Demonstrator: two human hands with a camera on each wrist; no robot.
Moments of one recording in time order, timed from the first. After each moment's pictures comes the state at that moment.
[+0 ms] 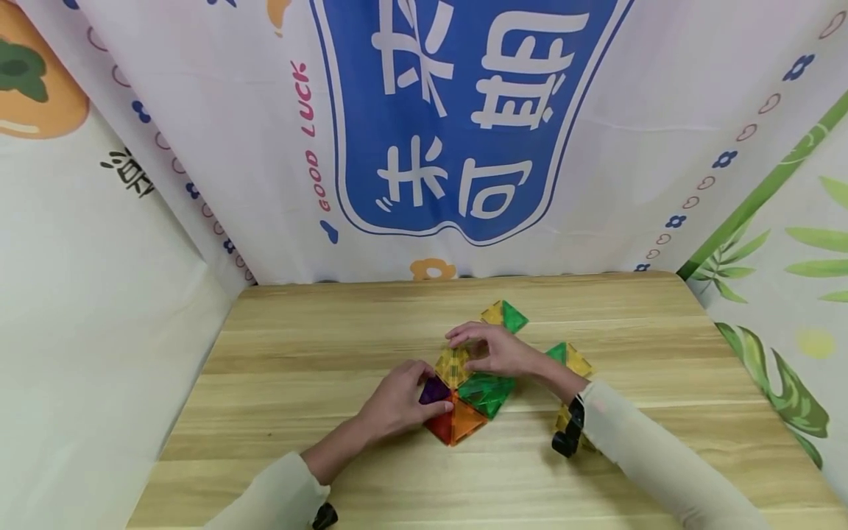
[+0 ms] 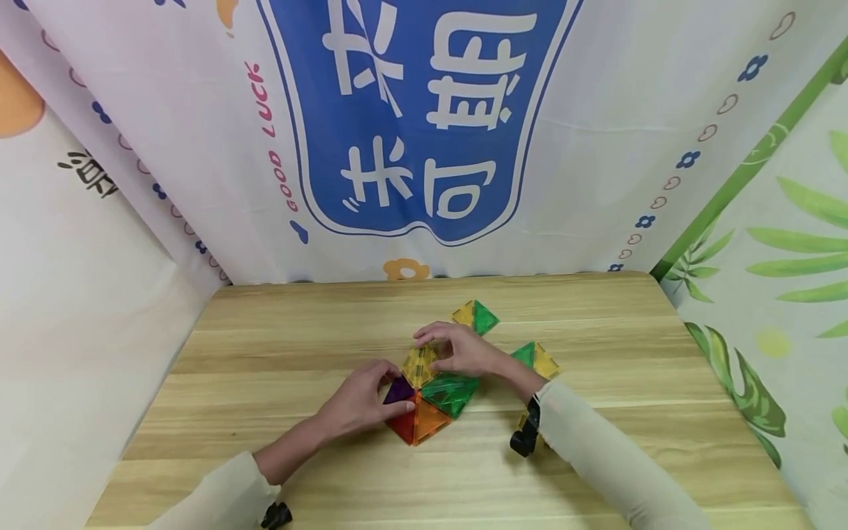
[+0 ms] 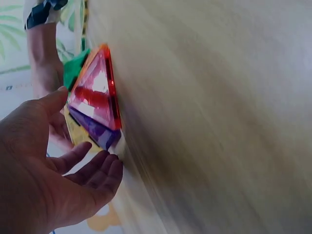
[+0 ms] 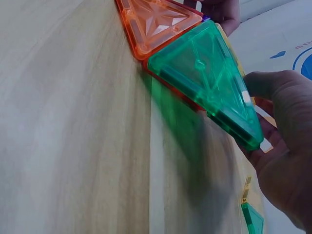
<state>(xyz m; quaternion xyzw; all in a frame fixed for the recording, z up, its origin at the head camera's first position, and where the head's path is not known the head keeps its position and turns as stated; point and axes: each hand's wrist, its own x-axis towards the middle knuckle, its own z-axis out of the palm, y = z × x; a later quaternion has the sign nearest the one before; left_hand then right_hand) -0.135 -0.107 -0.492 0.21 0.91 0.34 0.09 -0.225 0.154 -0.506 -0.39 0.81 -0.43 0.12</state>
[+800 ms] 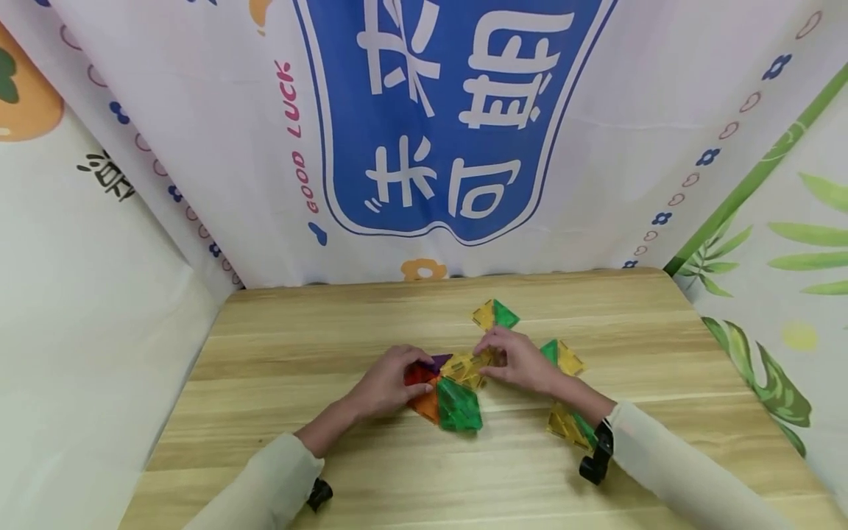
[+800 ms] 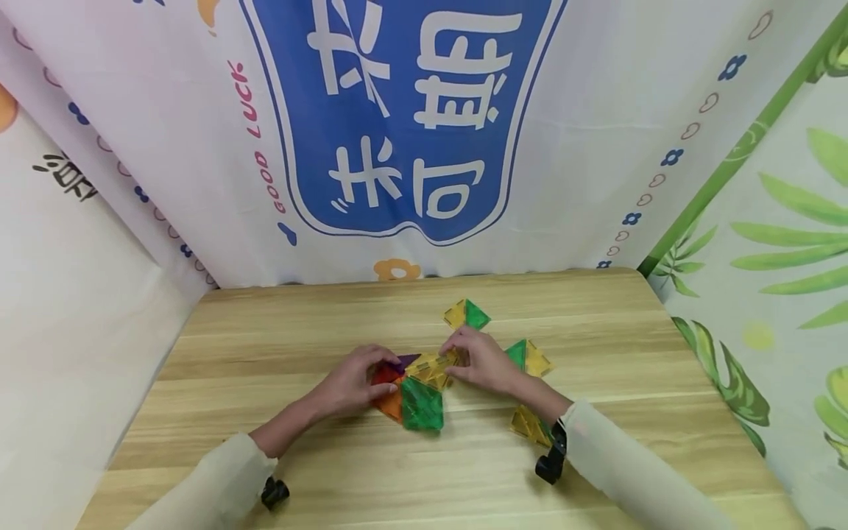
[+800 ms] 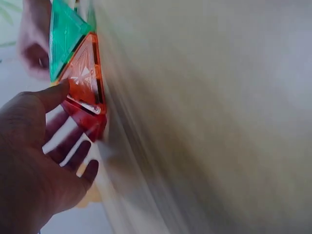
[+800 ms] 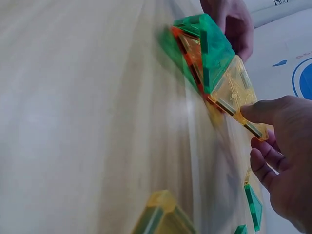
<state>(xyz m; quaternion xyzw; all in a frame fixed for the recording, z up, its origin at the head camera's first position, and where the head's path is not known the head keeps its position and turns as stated) -0.171 -0.116 -0.499 0.27 0.89 0.36 0.08 -0.190 0.187 -0.506 -0.32 0.86 -0.39 0.01</state>
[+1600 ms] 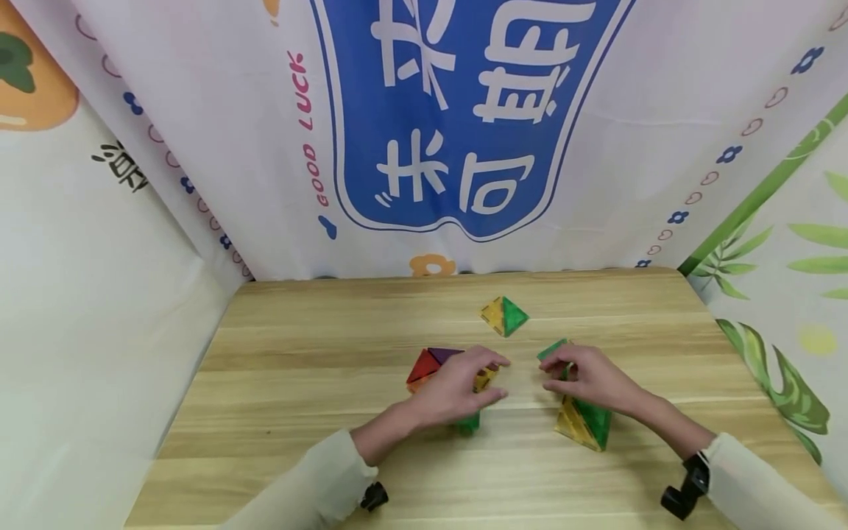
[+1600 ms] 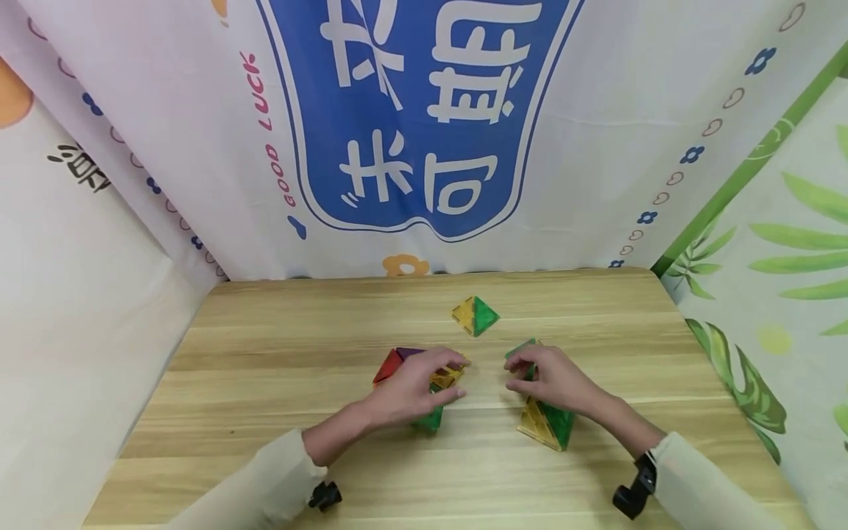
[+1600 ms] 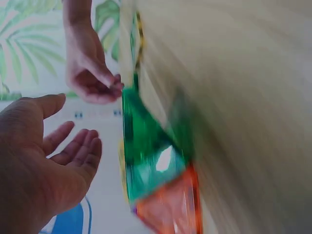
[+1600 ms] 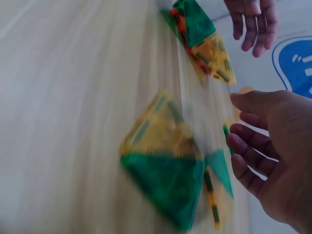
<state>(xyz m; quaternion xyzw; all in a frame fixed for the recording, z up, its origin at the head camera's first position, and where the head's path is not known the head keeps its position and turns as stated) -0.141 -0.033 -0.454 0.35 0.84 0.39 0.11 -0.152 0.274 -0.490 -0.28 0.89 -0.35 0.05</state>
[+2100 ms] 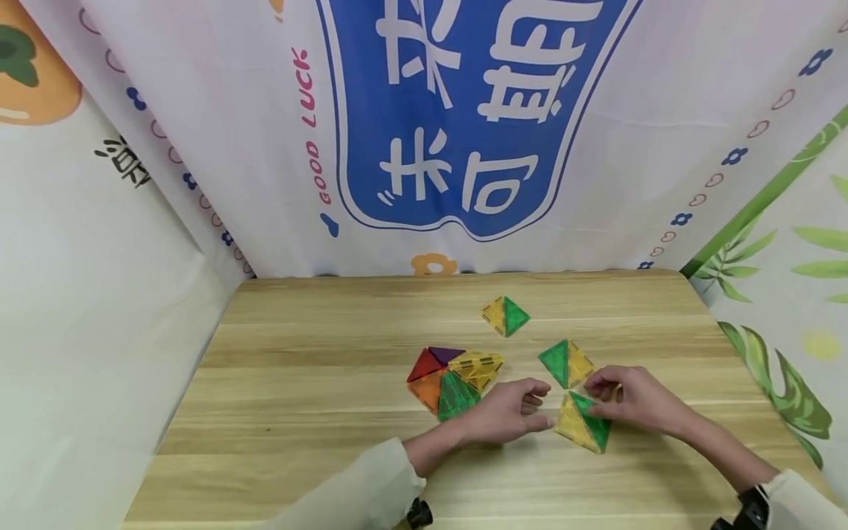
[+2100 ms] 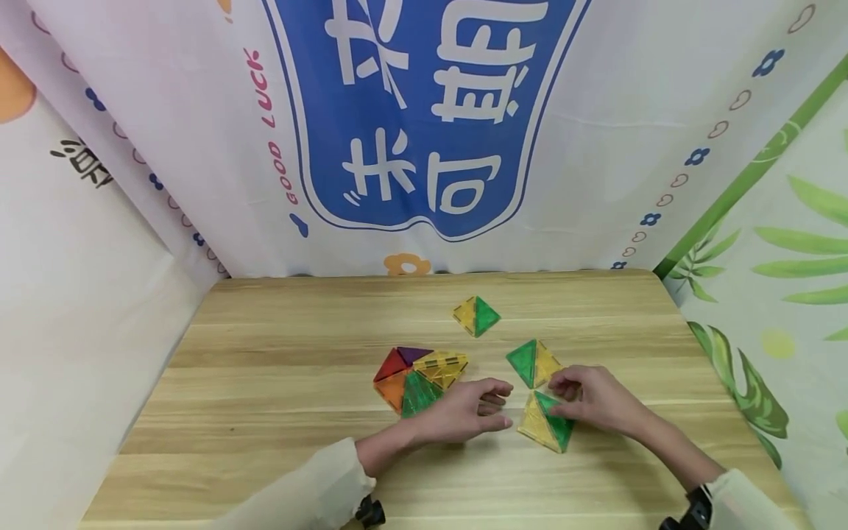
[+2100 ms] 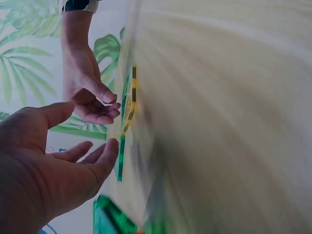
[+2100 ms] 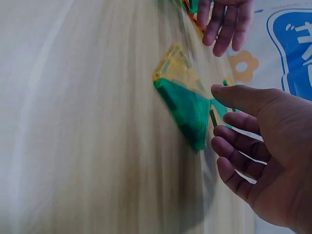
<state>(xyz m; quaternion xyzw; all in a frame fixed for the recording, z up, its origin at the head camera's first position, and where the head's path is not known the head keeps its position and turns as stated) -0.117 0.030 -0.477 0.26 0.78 0.50 0.29 -0.124 0.329 -0.490 -0.22 0.92 -0.32 0.09</state>
